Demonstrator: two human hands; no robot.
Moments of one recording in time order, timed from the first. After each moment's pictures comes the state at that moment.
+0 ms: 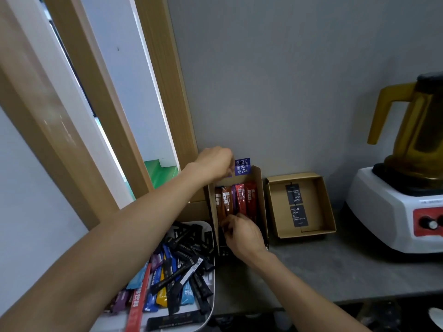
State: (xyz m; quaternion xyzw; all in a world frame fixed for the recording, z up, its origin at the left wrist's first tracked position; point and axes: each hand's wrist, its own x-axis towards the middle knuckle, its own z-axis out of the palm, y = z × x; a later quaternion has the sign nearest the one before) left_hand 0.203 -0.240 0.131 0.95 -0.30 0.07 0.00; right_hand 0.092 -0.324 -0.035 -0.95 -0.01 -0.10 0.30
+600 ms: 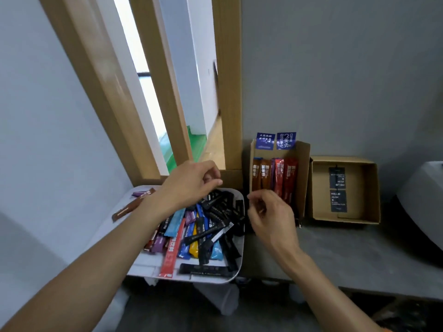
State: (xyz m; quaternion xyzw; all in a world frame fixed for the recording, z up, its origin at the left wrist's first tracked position) left_hand 0.097 -0.084 0.072 0.96 -0.20 0.09 0.19; right_hand 0.039 -0.299 -0.015 -0.88 -0.06 -0.21 0.41
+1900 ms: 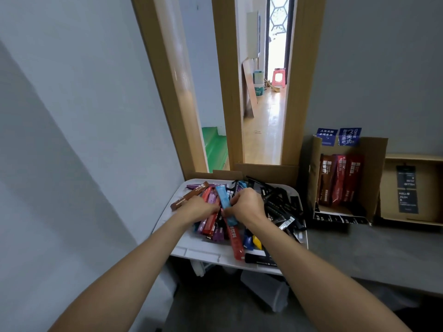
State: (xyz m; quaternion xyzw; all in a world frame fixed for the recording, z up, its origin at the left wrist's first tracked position) left_hand 0.092 0.054 -0.022 0.92 0.19 -0.15 0.31; right_hand 0.091 -0.104 -0.018 -0.90 0.05 0.08 0.42
